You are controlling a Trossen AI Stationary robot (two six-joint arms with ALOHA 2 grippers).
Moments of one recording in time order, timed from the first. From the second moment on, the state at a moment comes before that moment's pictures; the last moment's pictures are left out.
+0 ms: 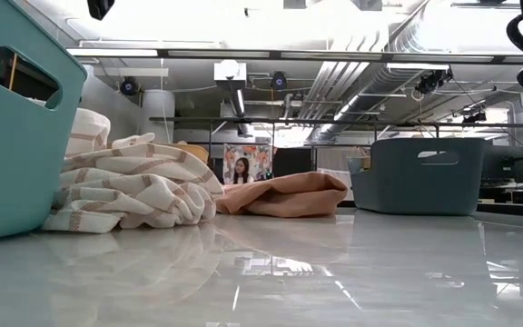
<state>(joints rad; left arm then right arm) -0.06 0.73 0.93 -0.48 -0.31 -0.41 0.58 1.13 0.62 -0.90 -0.28 2.15</state>
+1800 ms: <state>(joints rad) -0.40 0.77 0.93 -0.33 -0.15 -0.48 0.21 2.29 2.12 -0.39 -0.11 0.52</state>
